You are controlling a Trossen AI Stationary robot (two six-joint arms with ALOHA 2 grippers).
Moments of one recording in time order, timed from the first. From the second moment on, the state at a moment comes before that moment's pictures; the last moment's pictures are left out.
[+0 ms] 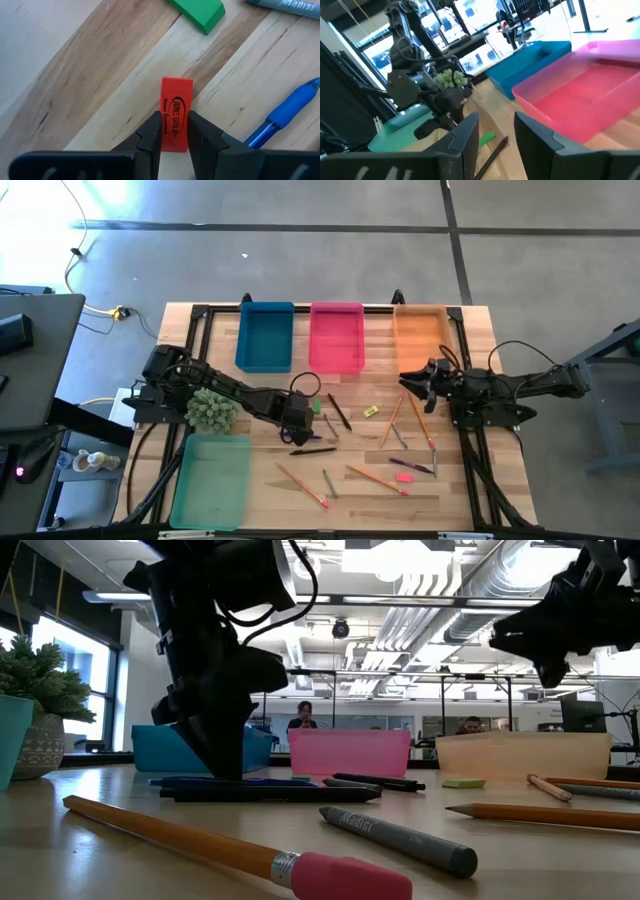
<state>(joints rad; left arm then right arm) -0.10 1.85 1.04 -0.52 -0.18 -0.91 0.12 0.16 0.04 0.10 0.34 0.47</state>
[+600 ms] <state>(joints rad) -0.05 1.68 1.04 -0.39 -0.18 -0.90 0.12 0.16 0.08 0.10 0.34 0.46</state>
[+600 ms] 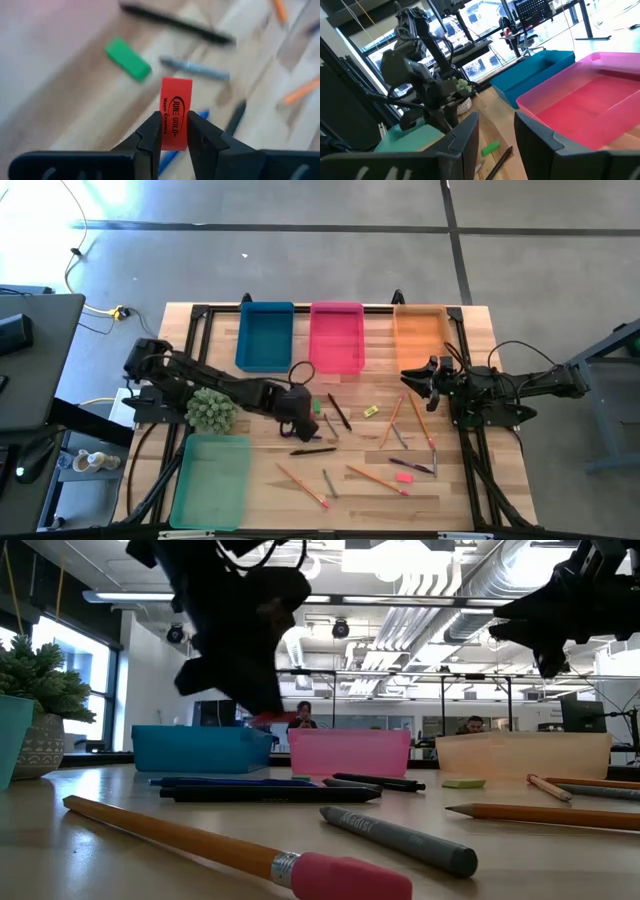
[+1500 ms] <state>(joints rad) 0.38 1.29 0.98 -0.74 -0.42 -0.68 0.12 0.16 0.08 0.14 0.40 0.49</state>
